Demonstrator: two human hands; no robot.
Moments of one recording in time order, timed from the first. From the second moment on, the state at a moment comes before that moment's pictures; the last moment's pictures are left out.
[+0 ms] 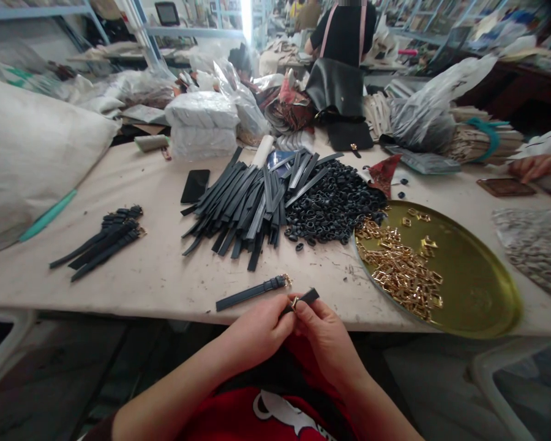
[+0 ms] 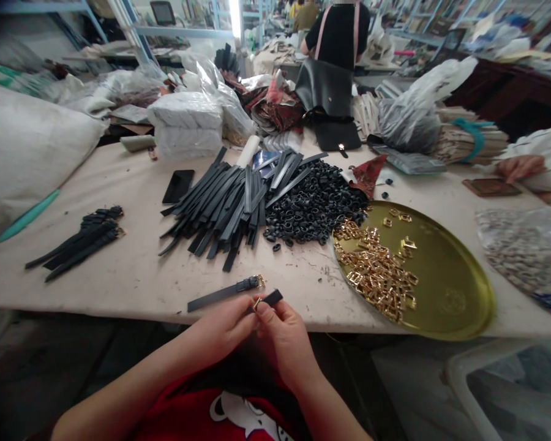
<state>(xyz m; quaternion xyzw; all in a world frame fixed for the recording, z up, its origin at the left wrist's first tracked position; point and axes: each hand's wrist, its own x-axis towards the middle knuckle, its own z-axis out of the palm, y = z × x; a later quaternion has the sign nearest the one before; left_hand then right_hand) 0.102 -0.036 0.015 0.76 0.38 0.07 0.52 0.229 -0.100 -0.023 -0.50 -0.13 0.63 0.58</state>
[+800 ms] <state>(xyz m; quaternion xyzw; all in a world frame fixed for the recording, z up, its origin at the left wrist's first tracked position) 0.083 -0.081 0.011 0.55 0.44 0.11 0.70 0.200 -0.139 -0.010 -0.61 -0.32 0.49 0.54</state>
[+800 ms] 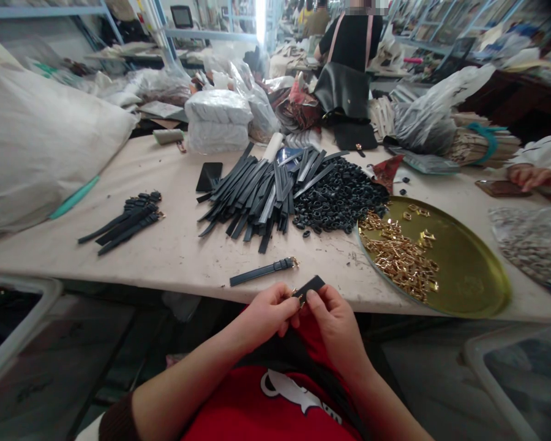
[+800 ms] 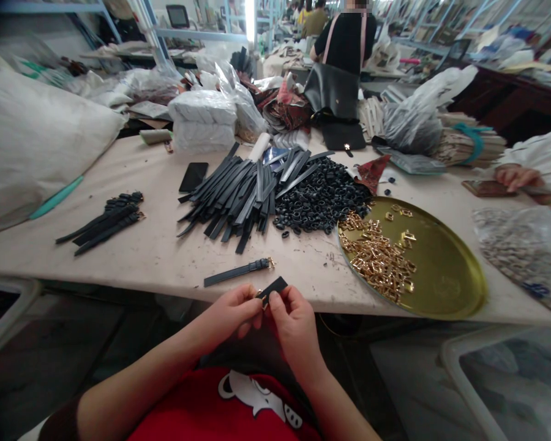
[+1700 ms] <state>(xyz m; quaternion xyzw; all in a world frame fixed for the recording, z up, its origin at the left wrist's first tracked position) 0.106 0.001 -0.003 0.59 0.48 0.13 0.64 0.291 0.030 -0.035 -0.72 -0.62 0.21 0.25</state>
